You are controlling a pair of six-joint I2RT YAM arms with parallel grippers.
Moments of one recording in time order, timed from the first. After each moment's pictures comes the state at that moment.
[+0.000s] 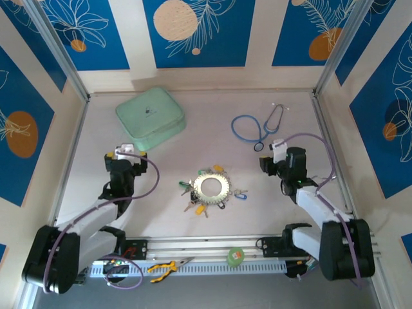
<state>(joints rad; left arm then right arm) -0.27 1.06 0.25 0.48 -0.45 0.04 0.03 1.11 0.35 0.18 -0.21 -0.10</state>
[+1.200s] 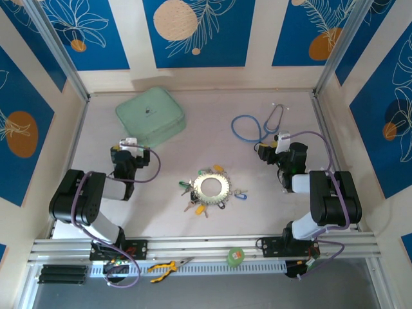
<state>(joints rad) -0.12 1.58 0.35 0.89 -0.23 0.08 -0.05 1.52 0.39 0.74 -0.37 0.05</state>
